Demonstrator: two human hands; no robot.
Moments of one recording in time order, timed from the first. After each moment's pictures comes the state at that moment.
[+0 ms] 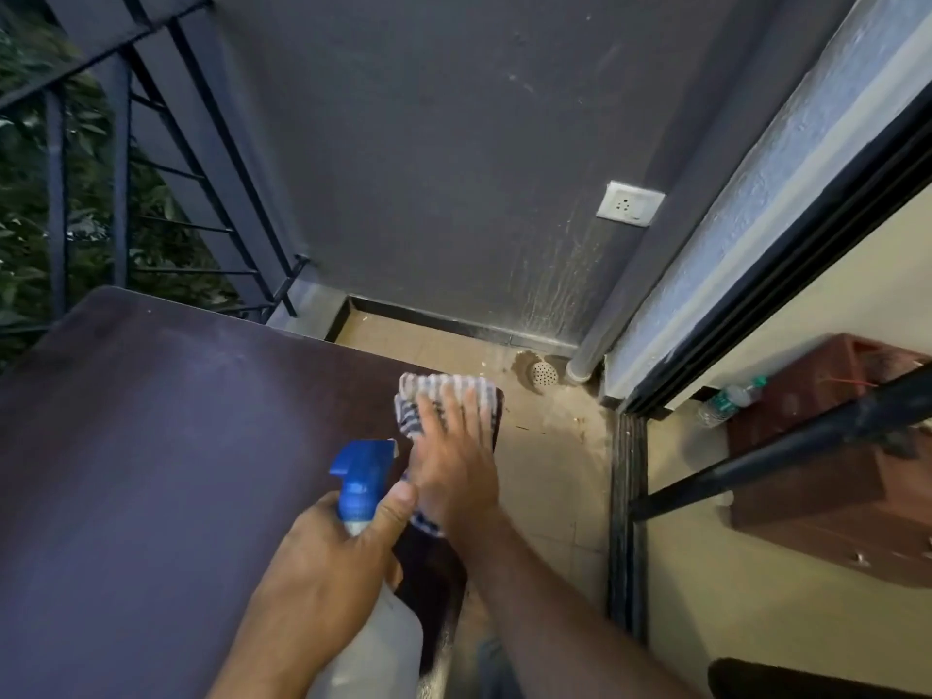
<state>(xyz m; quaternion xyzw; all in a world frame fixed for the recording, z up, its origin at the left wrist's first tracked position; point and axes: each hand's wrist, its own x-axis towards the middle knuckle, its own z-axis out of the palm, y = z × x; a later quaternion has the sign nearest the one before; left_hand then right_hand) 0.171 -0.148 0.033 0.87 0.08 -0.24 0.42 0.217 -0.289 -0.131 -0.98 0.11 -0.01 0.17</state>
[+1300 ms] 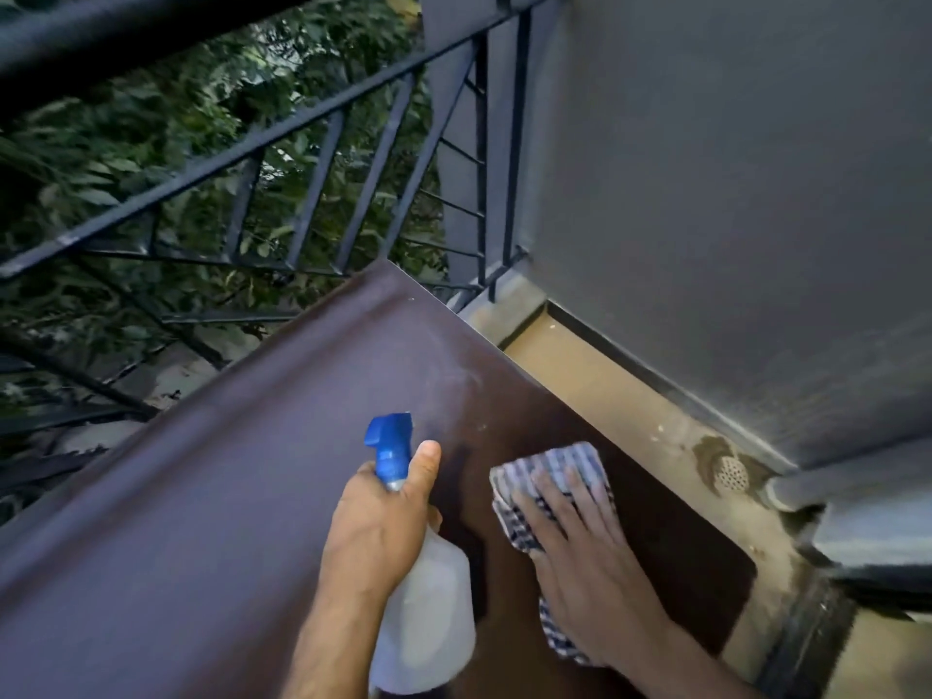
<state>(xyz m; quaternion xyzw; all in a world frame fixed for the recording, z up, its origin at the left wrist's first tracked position) 0.289 -0.043 -0.001 0.79 0.38 -0.10 0.47 0.268 -0.261 -0.111 -0.96 -0.26 0.04 0.10</state>
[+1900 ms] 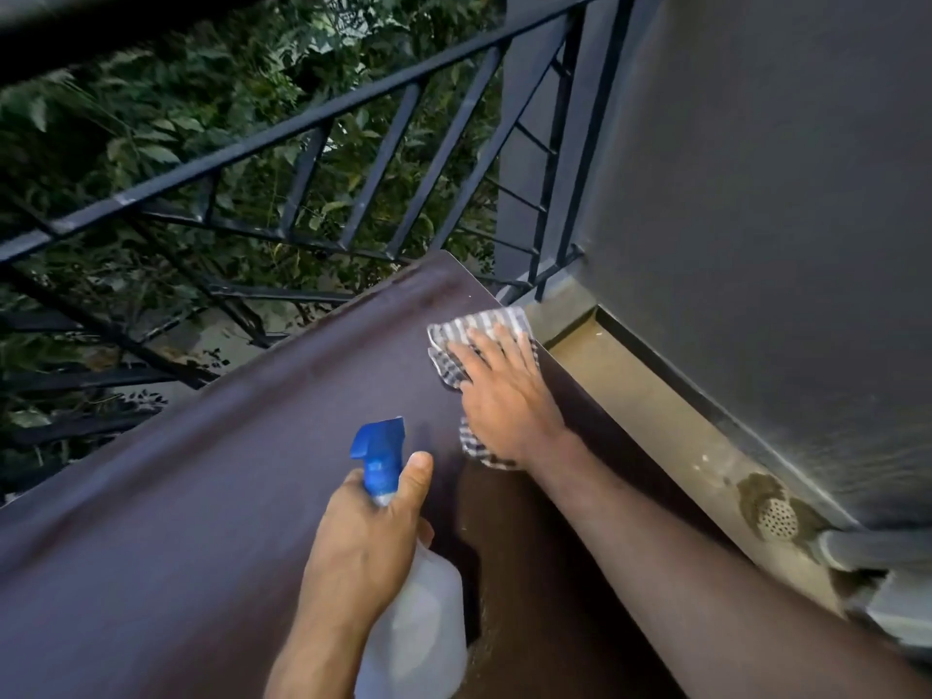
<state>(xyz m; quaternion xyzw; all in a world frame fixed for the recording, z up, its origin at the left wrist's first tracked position) 0.294 0.000 -0.013 0.77 0.42 -0.05 0.48 0.453 -0.109 -0.111 -0.94 -0.30 0.05 0.13</state>
